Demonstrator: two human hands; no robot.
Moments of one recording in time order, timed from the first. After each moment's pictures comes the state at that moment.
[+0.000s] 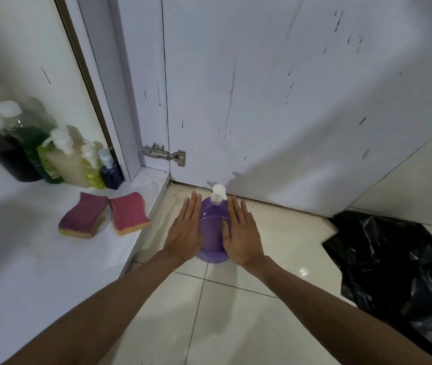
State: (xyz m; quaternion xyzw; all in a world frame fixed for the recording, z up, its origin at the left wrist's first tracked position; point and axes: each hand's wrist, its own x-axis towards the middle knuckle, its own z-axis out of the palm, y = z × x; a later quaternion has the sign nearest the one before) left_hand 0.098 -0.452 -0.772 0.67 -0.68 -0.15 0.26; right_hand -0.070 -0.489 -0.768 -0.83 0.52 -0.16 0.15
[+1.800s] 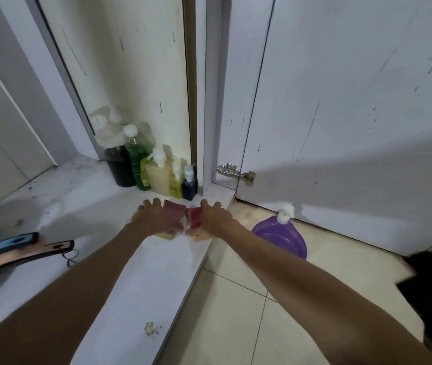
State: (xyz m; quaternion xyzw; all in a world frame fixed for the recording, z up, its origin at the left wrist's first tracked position) left_hand 0.310 -0.393 -0.682 0.88 -0.43 -0.19 0.01; right_hand 0.156 -0.472 -0.681 -0.86 0.44 0.08 0.24
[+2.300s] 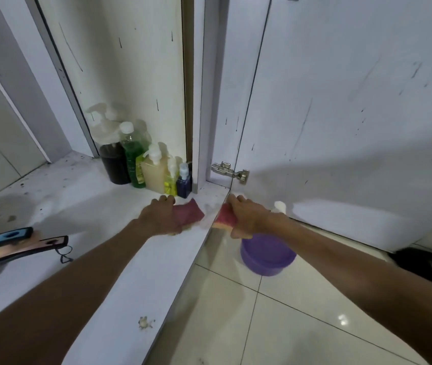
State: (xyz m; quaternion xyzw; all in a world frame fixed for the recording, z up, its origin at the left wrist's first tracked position) left_hand 0.290 -0.394 -0.680 0.82 -0.55 -0.17 0.03; right_hand 0.063 -0.500 -0.647 -0.91 0.36 0.10 0.16
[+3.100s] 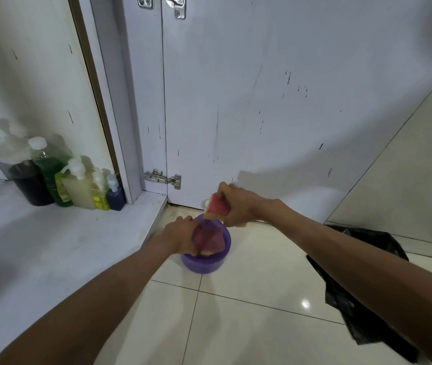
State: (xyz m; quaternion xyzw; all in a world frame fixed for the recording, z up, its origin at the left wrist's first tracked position) left_hand 0.106 -0.465 -0.692 0.67 -0.72 -0.18 -0.02; right_hand -0.074 -0.525 -0.584 -0.89 0.42 0.05 0.18
